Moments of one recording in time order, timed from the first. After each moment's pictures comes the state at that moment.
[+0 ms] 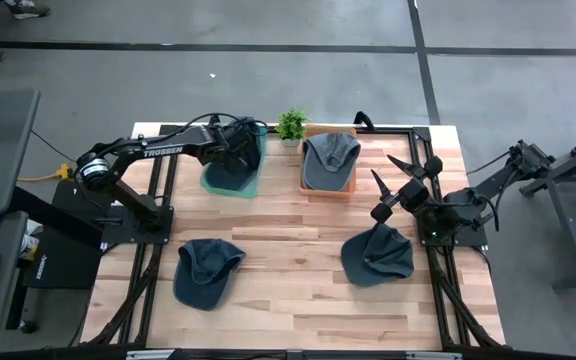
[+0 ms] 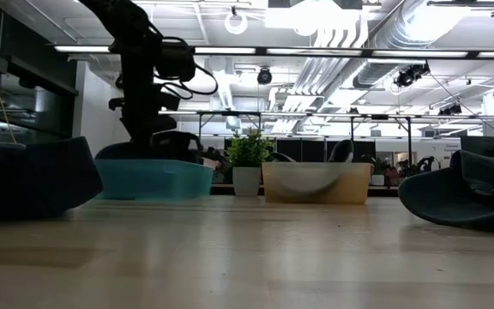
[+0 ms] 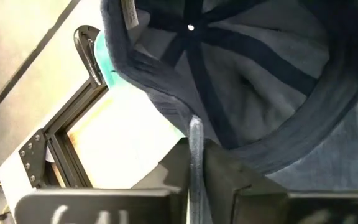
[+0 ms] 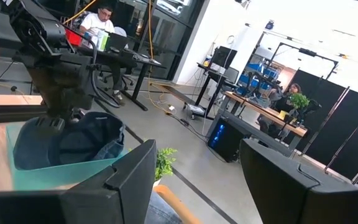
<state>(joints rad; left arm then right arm) 0.53 1.51 1.05 -0.80 -0.52 -0.26 0.56 0.90 0.74 0.37 1.45 -0.53</state>
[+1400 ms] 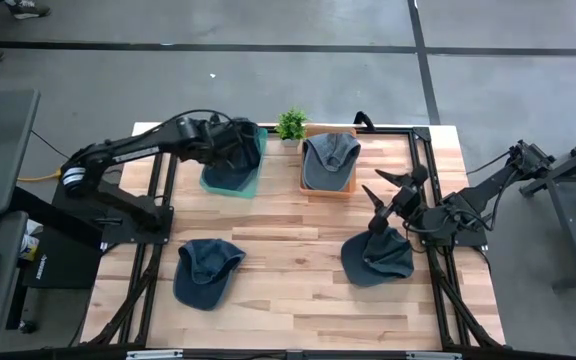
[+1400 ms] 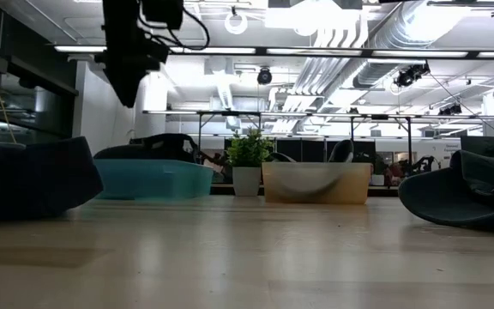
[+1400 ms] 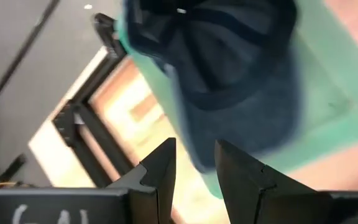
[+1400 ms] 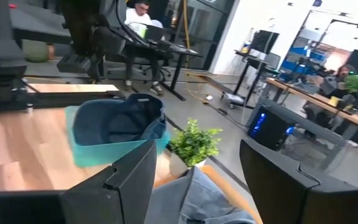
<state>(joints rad) 0.41 1.36 1.28 -1.26 -0.46 -0.34 0.56 0.90 0.74 -0.10 1.30 0.00</state>
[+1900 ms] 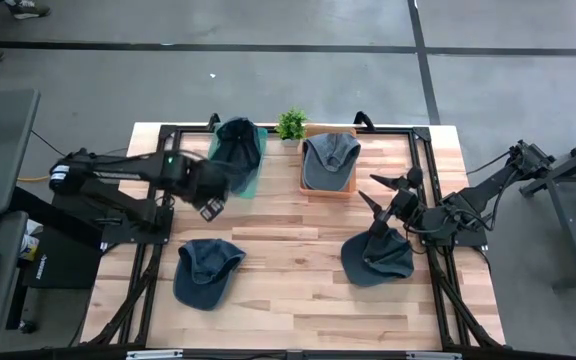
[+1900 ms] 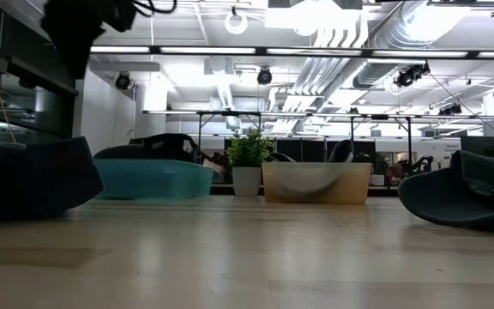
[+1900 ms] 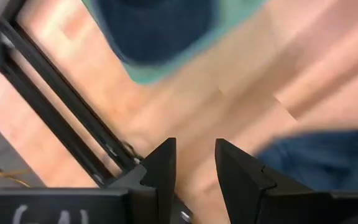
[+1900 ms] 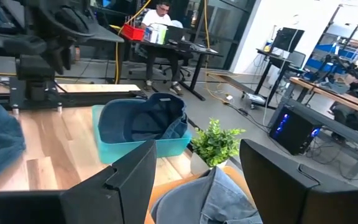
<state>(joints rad) -0.03 1.27 1.28 -1.55 -0.30 -0.84 0.56 0.90 0.74 -0.10 1.21 0.02</state>
